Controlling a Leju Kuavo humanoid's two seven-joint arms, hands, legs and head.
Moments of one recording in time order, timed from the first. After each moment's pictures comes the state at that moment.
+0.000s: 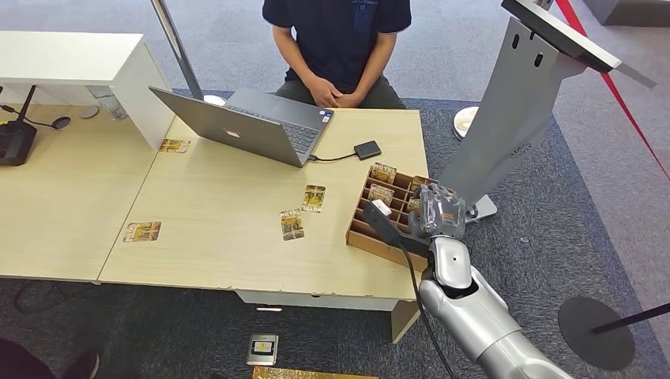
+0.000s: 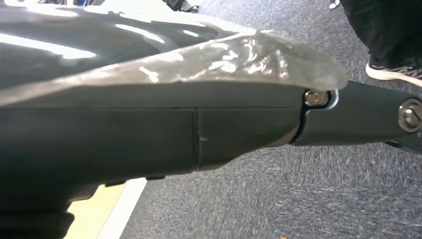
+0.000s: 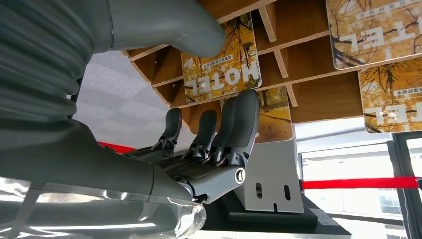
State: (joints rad) left arm -0.13 -0.03 -1.20 -0.28 0.87 0.68 -0.01; right arm -0.56 -0.09 0.64 -0.88 1.29 -0.31 0.54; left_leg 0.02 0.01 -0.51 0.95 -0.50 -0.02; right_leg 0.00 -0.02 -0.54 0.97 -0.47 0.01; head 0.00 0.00
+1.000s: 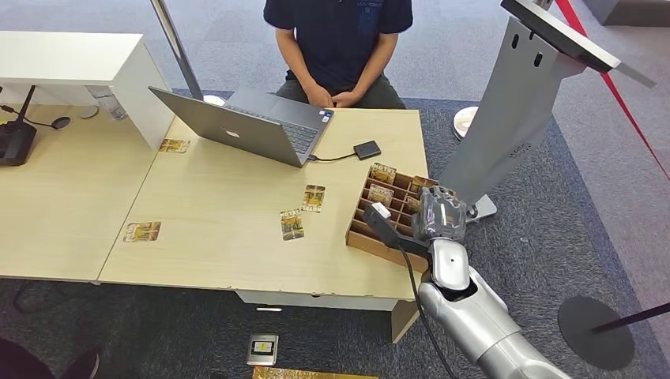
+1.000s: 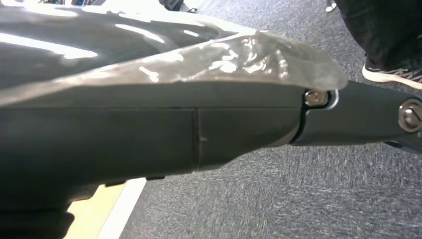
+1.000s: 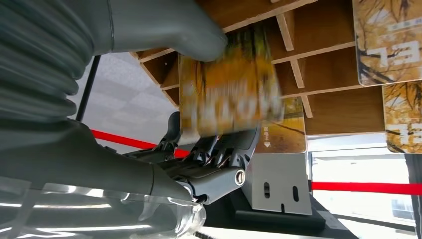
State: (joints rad) left arm -0.13 -0.03 -1.20 -0.28 0.85 0.68 -0.01; right arm -0.55 -0.09 0.64 -0.88 1.33 -0.28 0.60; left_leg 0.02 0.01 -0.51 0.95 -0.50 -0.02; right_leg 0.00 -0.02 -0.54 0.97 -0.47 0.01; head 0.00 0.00
